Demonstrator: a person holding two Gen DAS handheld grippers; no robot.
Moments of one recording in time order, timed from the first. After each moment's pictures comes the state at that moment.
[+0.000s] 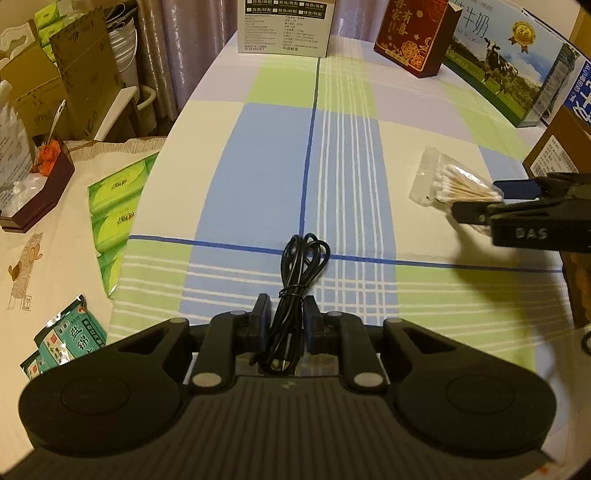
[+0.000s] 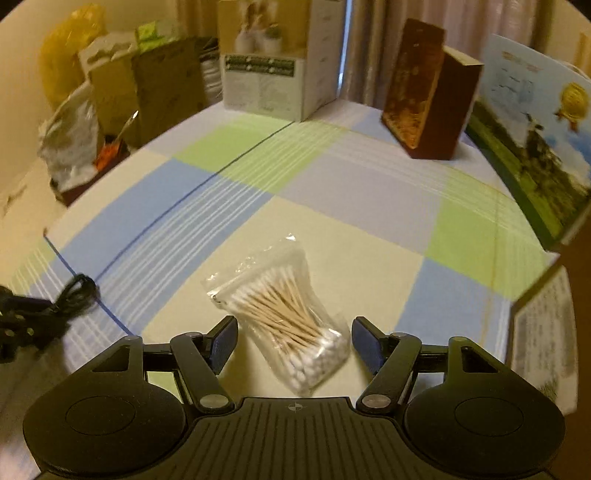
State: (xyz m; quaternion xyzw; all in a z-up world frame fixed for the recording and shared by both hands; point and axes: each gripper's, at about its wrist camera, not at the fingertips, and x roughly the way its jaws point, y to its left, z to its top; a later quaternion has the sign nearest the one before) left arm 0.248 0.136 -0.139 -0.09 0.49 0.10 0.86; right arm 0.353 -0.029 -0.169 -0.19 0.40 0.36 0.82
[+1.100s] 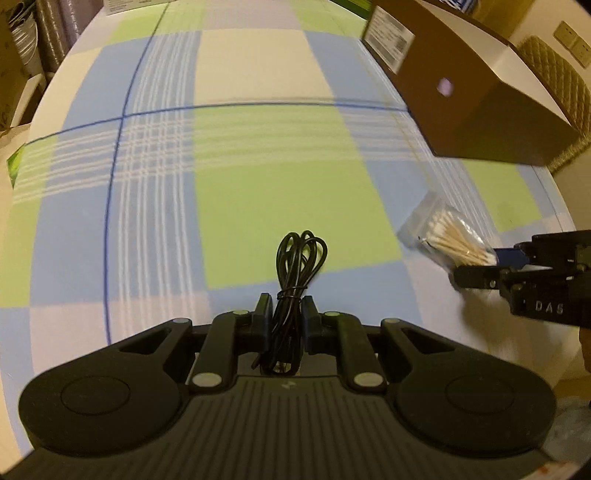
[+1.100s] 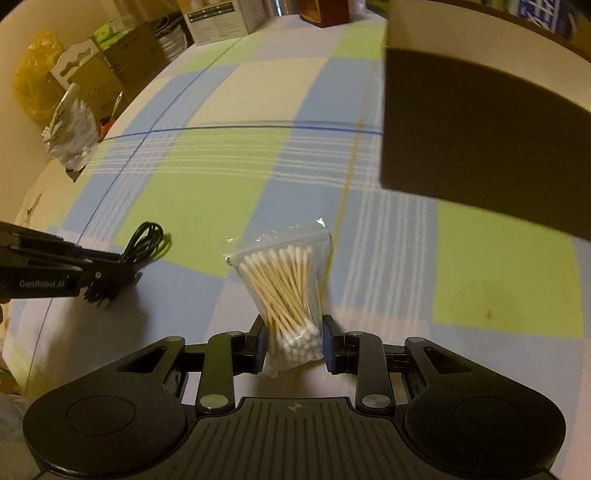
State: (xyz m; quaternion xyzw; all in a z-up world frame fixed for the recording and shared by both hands) left arm 0.143 -0.002 -0.128 -0.06 0.56 -0.05 0.82; right arm 0.181 -0.210 -0.145 -0.07 0.53 0.29 0.79
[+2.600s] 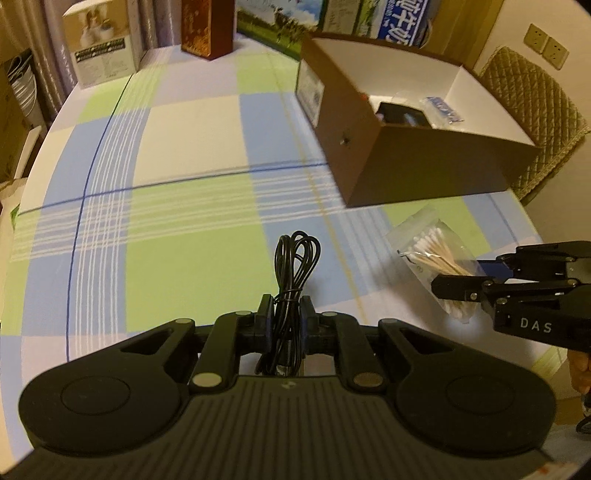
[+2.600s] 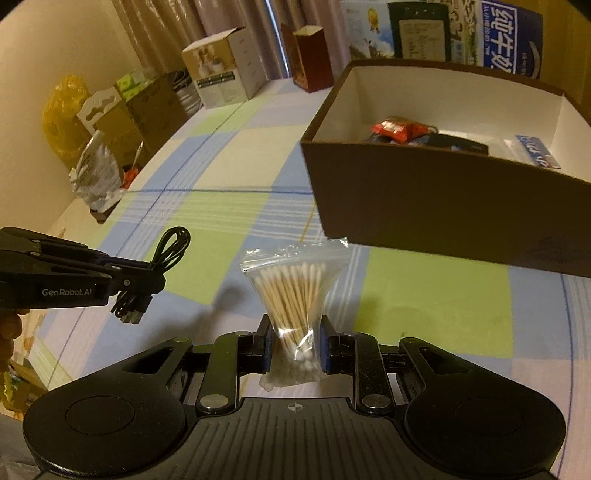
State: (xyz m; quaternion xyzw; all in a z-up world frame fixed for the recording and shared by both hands) left arm 0.145 -0.097 -0.070 -0.04 0.50 -0.05 0.86; right arm 0.178 -0.288 -0.090 -0.03 0.46 0.33 0.82
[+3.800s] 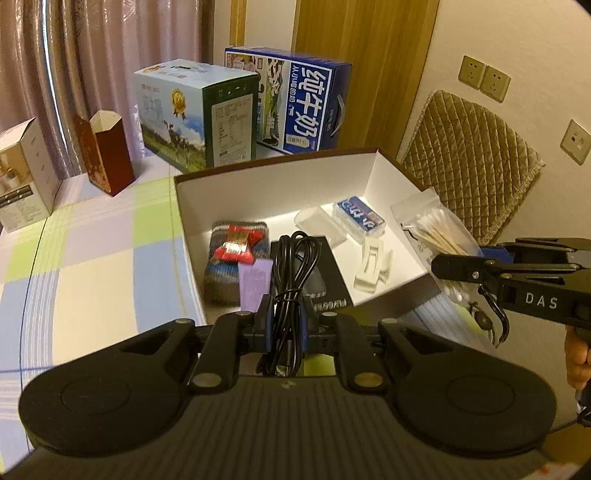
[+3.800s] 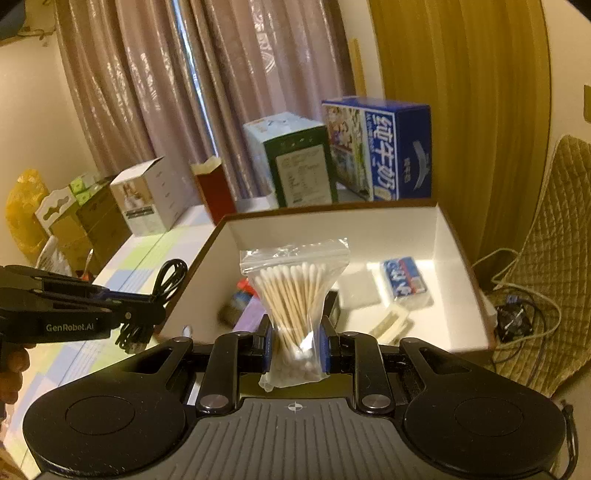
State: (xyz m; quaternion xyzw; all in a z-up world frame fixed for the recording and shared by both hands) left arm 0.264 -0.208 0.004 0.00 0.40 -0.12 0.91; right arm 0.277 -0.407 0.005 0.02 0.34 0.26 0.90
